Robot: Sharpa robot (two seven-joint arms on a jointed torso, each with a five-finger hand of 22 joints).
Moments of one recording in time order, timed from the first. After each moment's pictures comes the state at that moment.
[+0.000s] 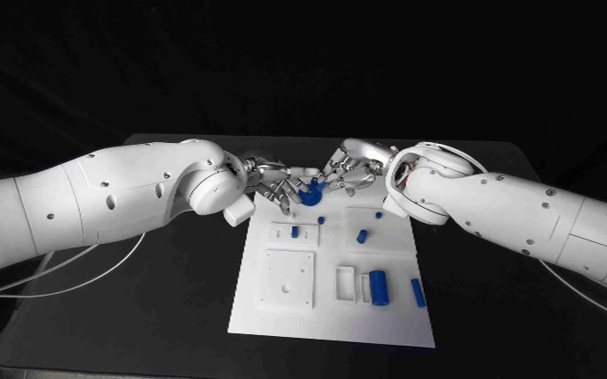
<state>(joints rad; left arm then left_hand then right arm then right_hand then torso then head) 1.46 -0.68 -0.24 1.39 -0.36 -0.08 -0.27 1.04 0.10 -0.24 0.05 0.05 0.95 0.13 0.07 0.06 1.28 0.05 0.25 0.21 1.18 0.00 0.72 0.48 0.03 1.21 -0.02 0.07 0.92 1.24 -0.62 0.01 1.34 -1.23 -0.14 0.00 1.23 0.03 0.40 -0.27 0.07 1.25 0.06 0.06 0.08 1.35 -0.02 0.88 0.95 1.36 -0.08 1.03 1.21 0.07 1.39 -0.10 0.16 1.01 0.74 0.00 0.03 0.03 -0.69</state>
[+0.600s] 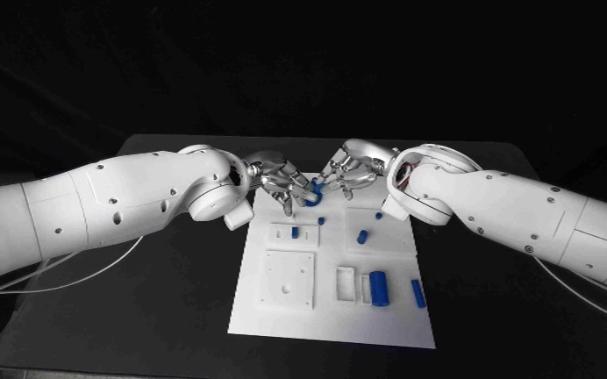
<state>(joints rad) 1.44 -0.67 -0.24 1.39 -0.61 -0.03 -0.12 1.34 0.11 -0.14 -0.09 0.05 0.81 0.12 0.07 0.06 1.22 0.05 0.22 0.18 1.14 0.01 0.73 0.48 0.03 1.17 -0.02 0.07 0.86 1.24 -0.62 0.02 1.34 -1.10 -0.11 0.01 1.23 0.03 0.40 -0.27 0.08 1.25 0.06 0.06 0.08 1.35 -0.03 0.88 0.95 1.36 -0.09 1.03 1.21 0.07 1.39 -0.10 0.16 1.01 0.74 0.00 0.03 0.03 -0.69</state>
